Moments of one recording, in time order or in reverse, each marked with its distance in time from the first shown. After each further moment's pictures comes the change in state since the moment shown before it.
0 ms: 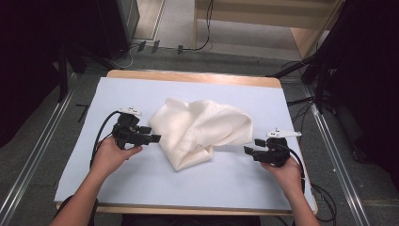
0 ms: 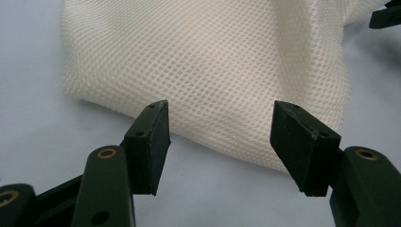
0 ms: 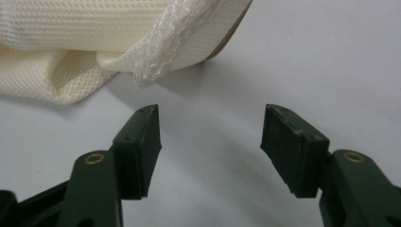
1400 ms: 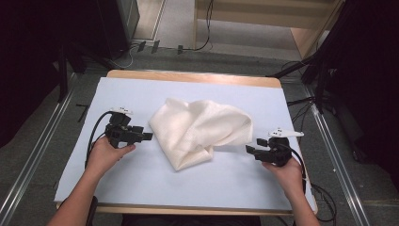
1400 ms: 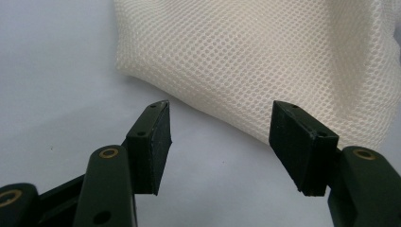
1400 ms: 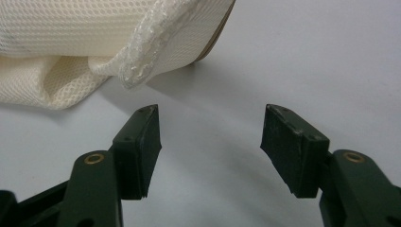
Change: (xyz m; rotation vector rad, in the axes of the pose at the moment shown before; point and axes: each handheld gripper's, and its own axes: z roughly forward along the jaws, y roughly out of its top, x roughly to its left) left arm 0.034 -0.015 -0.003 -0.015 0.028 -0.091; right arm -0.003 -0.001 -0.003 -0.007 -0.020 0.025
